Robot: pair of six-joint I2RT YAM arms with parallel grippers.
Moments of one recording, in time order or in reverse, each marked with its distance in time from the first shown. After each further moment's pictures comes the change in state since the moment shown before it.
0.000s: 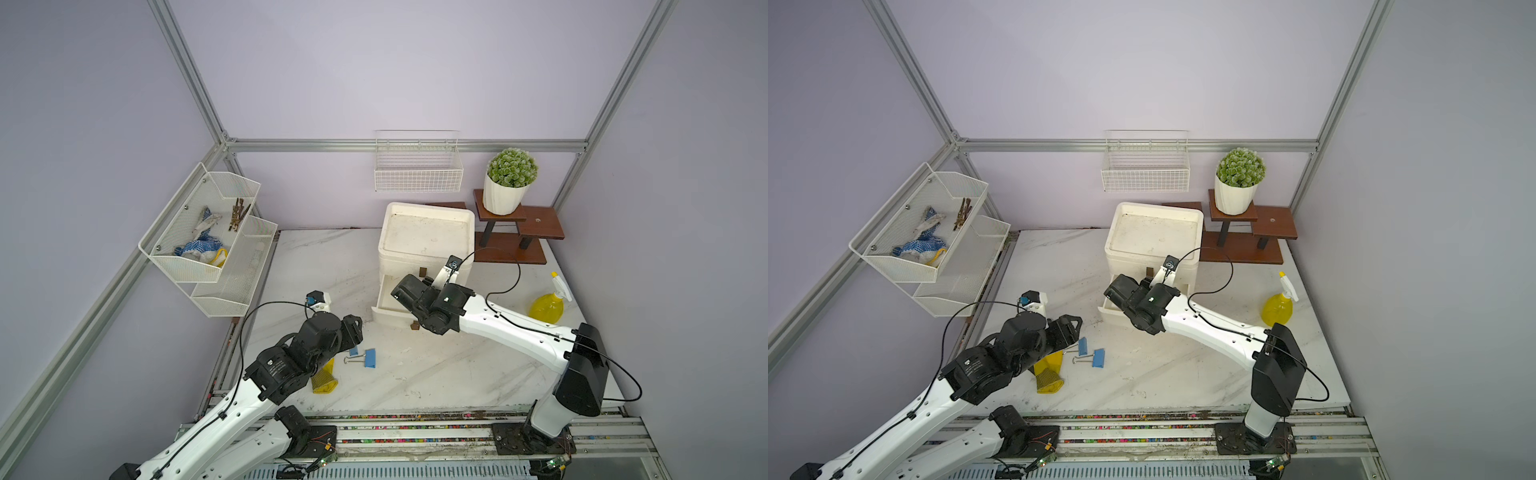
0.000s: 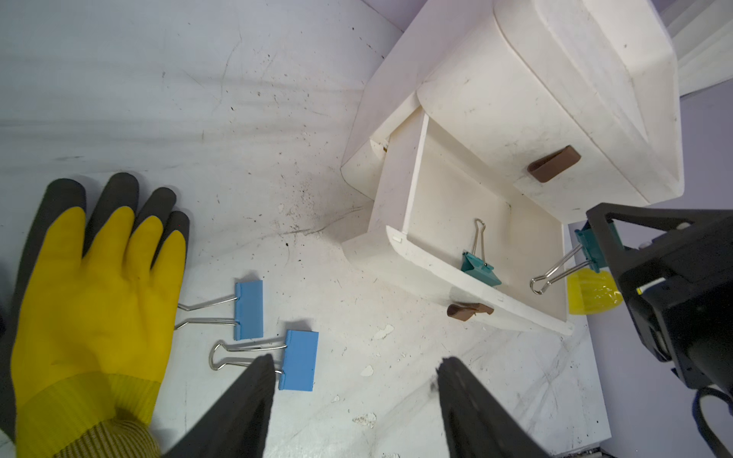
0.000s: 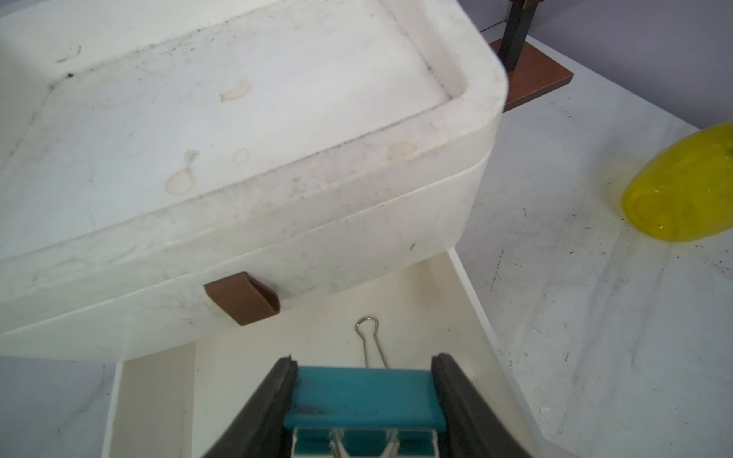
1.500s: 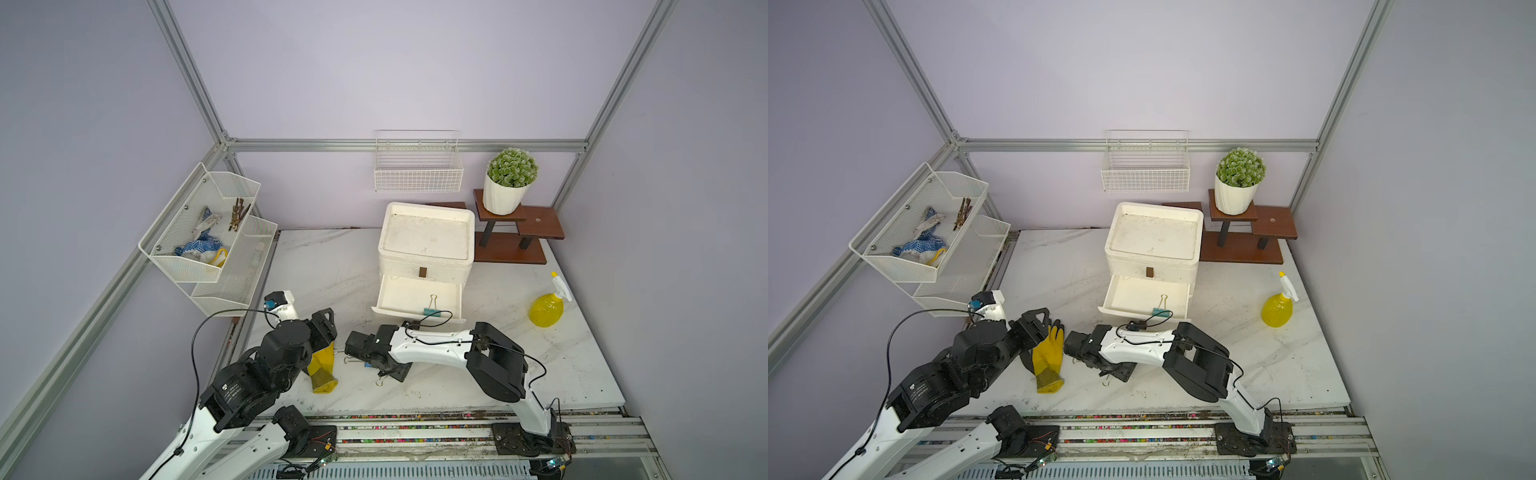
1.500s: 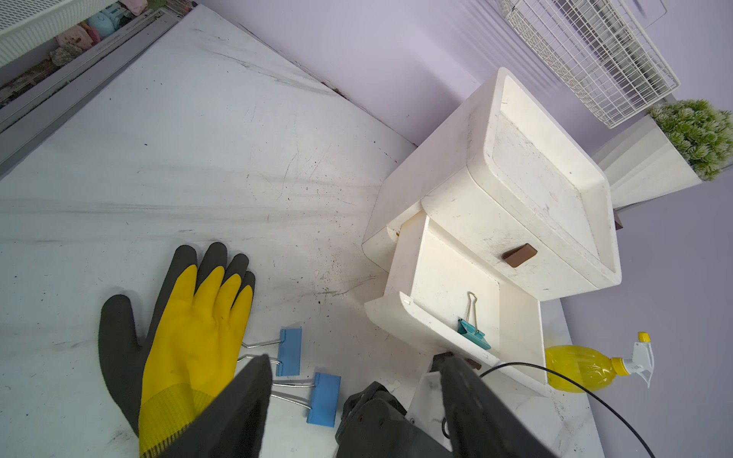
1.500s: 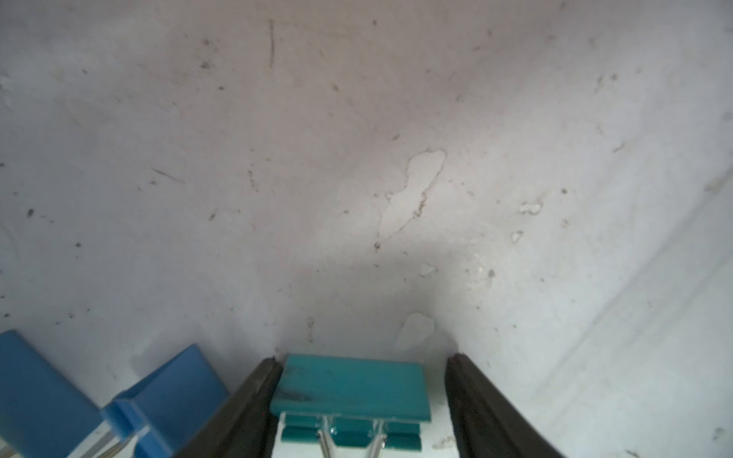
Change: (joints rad) left arm 0.012 -0.165 0.156 -0.202 -0.238 0.003; right arm 0.233 0.474 0.155 -0.137 -0.653 0.503
